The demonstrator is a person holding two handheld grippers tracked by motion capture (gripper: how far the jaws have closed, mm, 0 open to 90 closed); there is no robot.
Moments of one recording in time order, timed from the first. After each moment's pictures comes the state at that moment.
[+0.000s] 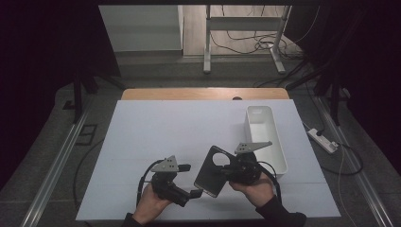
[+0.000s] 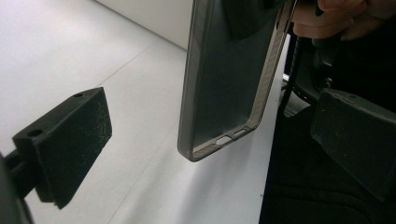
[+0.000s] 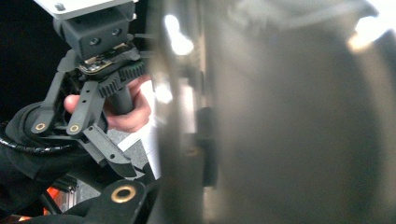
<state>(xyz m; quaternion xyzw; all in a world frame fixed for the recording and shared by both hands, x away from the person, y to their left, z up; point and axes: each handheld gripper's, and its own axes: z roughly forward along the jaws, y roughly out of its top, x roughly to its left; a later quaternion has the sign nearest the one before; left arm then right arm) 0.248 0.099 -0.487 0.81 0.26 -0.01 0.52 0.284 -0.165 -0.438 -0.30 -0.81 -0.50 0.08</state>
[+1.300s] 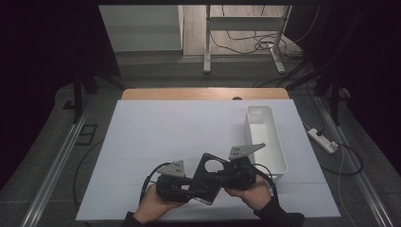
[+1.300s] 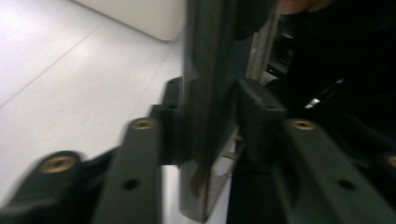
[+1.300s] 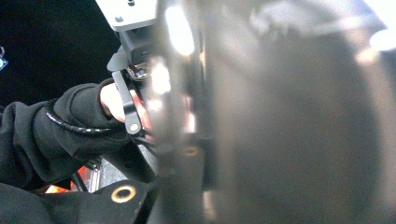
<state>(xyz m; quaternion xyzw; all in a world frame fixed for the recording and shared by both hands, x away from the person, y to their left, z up) 0.246 0.089 -0.485 0.84 0.19 -0.07 0.50 0.273 -0.152 -0.434 -0.23 -0.82 -0.51 0.12</state>
